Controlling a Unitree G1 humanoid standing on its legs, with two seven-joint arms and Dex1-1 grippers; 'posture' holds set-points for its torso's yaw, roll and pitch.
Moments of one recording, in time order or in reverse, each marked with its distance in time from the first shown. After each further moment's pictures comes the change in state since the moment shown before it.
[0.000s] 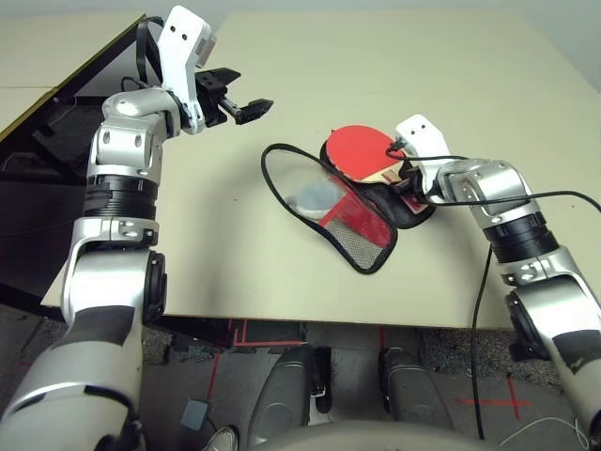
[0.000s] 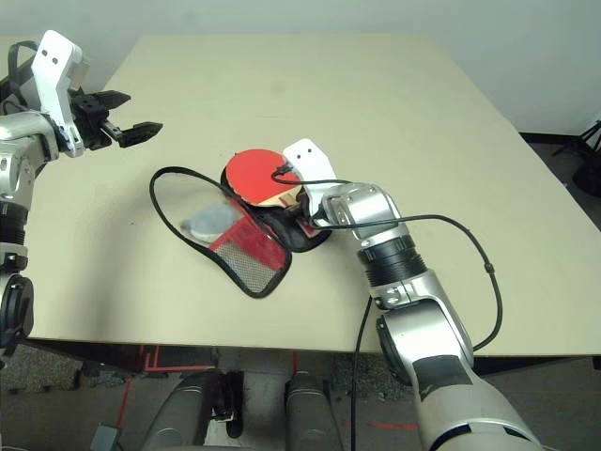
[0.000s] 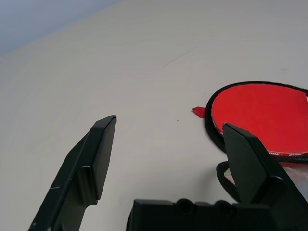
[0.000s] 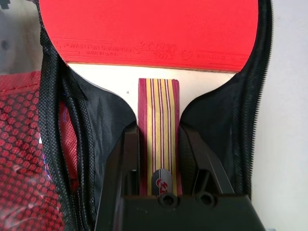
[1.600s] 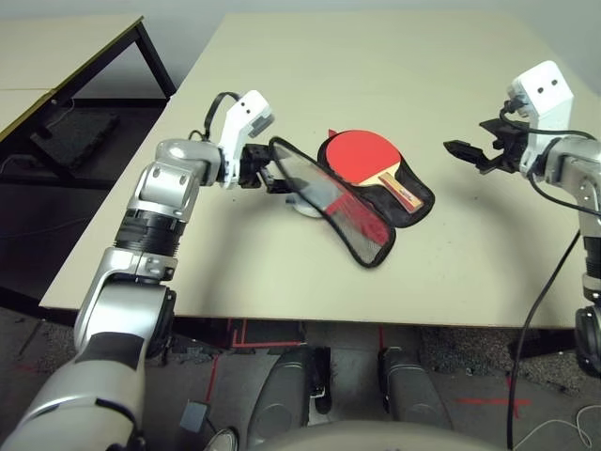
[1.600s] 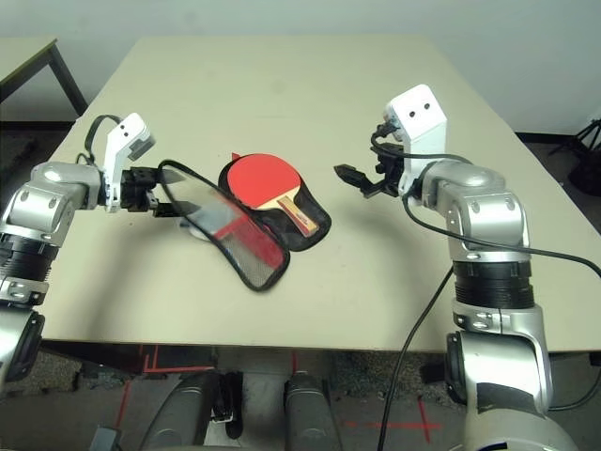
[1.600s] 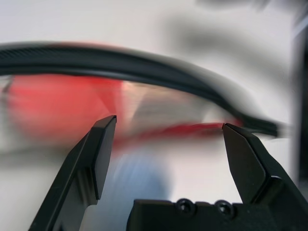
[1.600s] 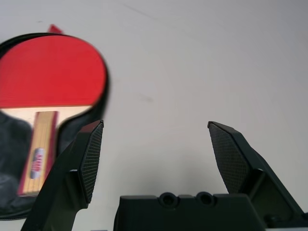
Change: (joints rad) left arm -0.009 -0.212 -0.153 -0.225 -0.191 0.392 -0.281; right arm 0.187 -0.341 -0.418 -0.246 0.079 -0.218 0.132
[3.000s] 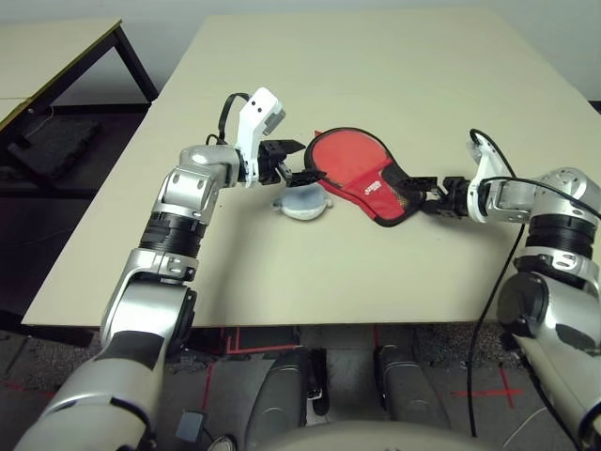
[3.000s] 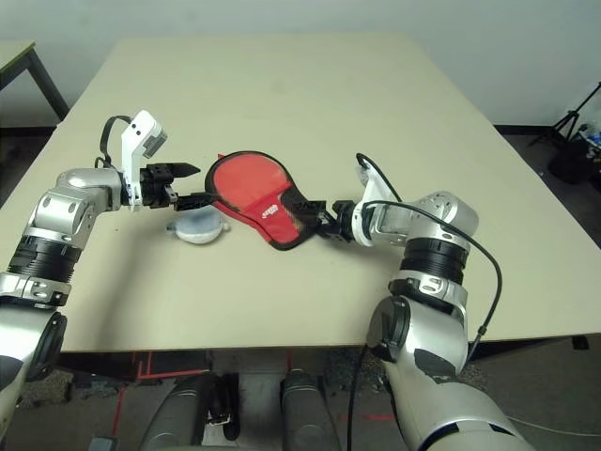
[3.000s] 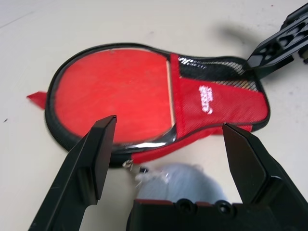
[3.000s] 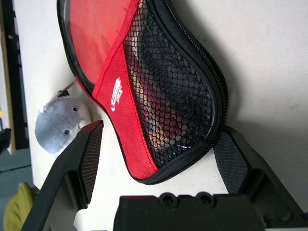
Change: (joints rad) left arm 0.172 0.056 -0.009 0.109 0.110 -0.298 0.137; right arm -0.237 0.455 -0.441 0.515 0.218 0.641 -0.320
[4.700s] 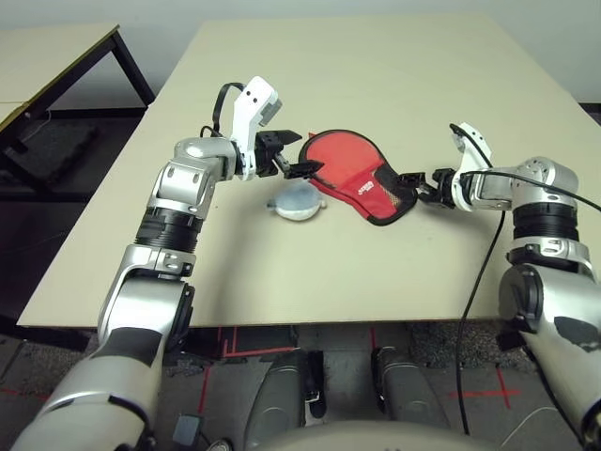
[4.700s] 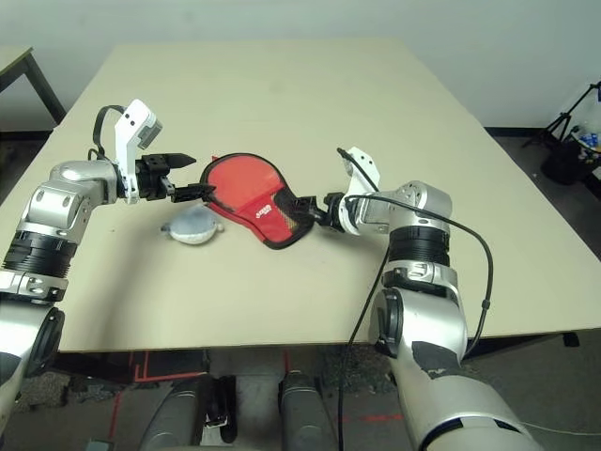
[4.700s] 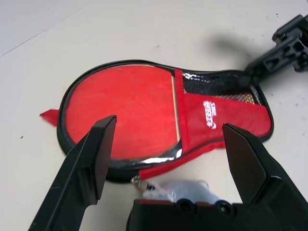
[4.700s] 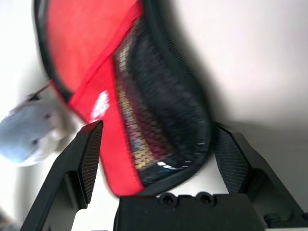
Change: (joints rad) left arm -0.023 0.022 0.007 -0.010 0.002 -0.001 0.021; right arm -0.041 -0.004 0.190 0.044 0.002 -0.044 -0.003
